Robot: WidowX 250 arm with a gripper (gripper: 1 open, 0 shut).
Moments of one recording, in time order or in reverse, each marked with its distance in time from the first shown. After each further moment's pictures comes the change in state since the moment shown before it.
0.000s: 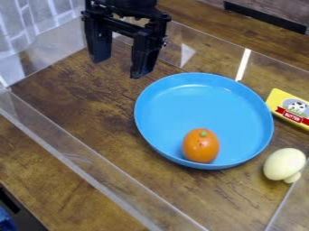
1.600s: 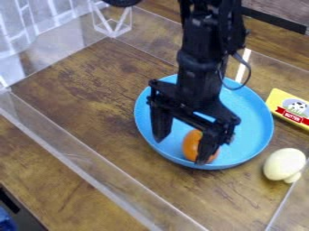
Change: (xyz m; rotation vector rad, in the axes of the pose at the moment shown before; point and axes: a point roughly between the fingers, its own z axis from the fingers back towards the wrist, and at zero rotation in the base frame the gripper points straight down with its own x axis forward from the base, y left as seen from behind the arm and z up) arm 0.013 -0.086 -0.077 -0.012 -0.067 -0.049
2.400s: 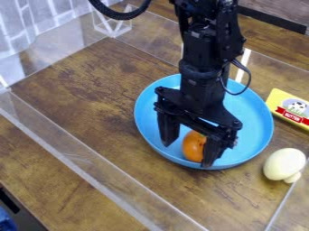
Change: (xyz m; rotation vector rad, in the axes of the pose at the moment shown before) arm 0.009 0.001 -0.006 -0.040 -0.034 -0.045
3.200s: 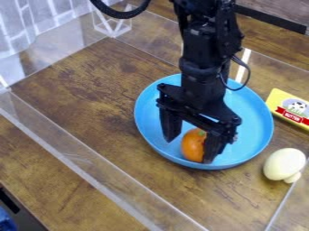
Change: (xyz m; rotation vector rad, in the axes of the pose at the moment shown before) arm 0.009 0.001 0.000 -0.007 -0.021 -0.031
